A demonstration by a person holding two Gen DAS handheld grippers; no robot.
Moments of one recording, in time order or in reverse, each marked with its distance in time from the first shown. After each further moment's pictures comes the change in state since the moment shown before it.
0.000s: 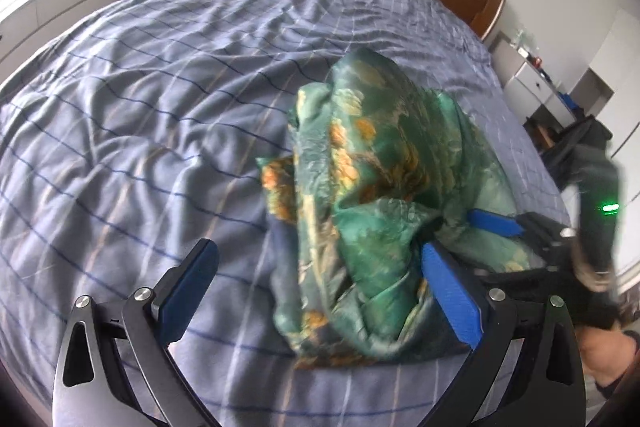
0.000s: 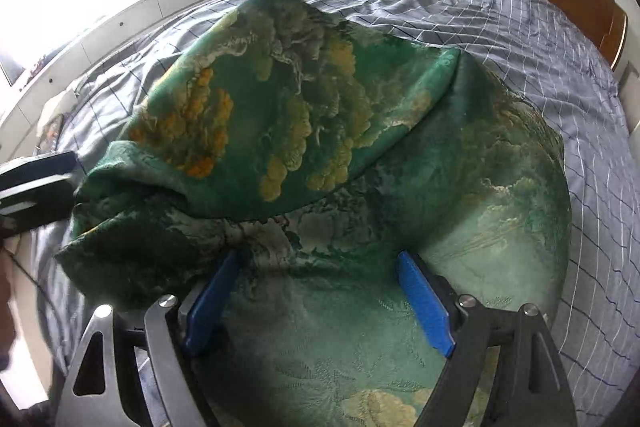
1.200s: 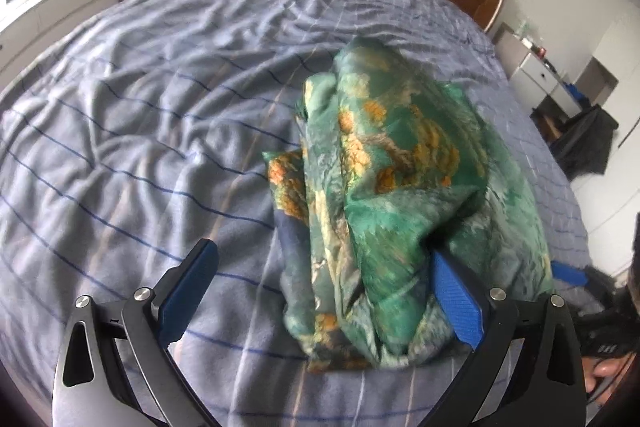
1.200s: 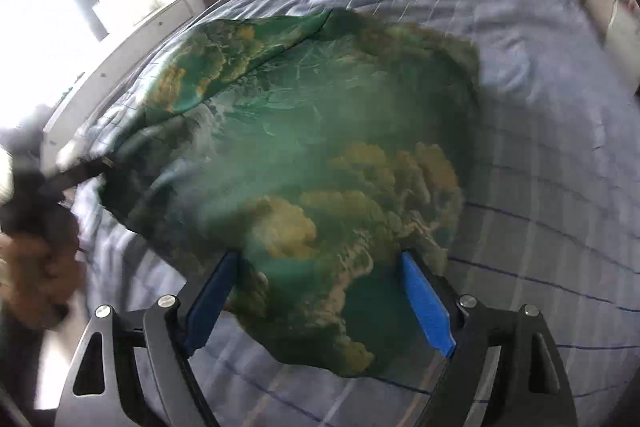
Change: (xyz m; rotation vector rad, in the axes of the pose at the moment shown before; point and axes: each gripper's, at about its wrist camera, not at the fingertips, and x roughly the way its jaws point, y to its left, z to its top) left arm -0.008 0.002 -0.008 0.055 -0.016 0.048; right arm -0.069 -0.056 -0.081 0.235 -0.021 0.018
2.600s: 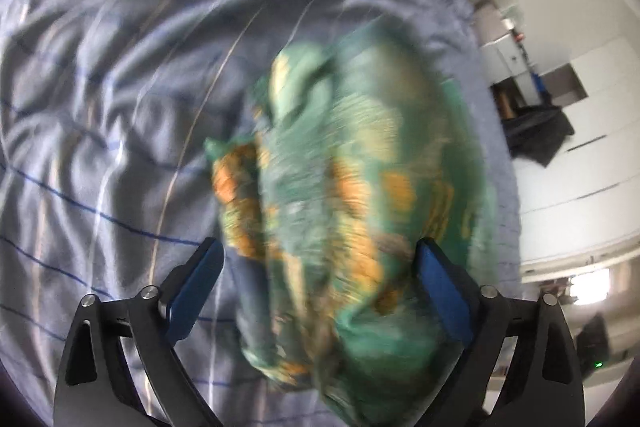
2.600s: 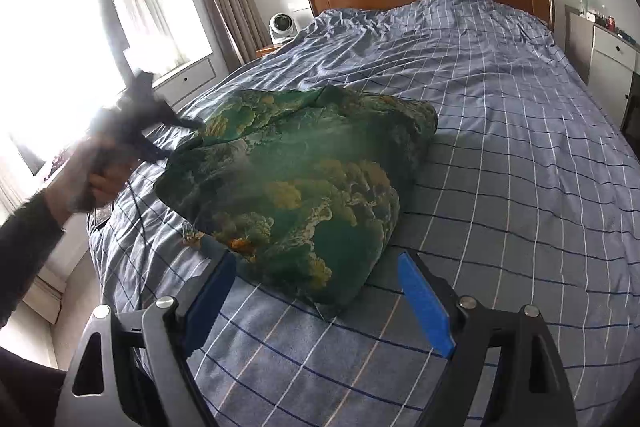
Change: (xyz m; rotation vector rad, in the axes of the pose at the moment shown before) left arm 0.086 0.028 0.062 -0.165 0.363 -0.292; right arm -0.099 -0.028 -0.059 -0.002 -0.237 0.078
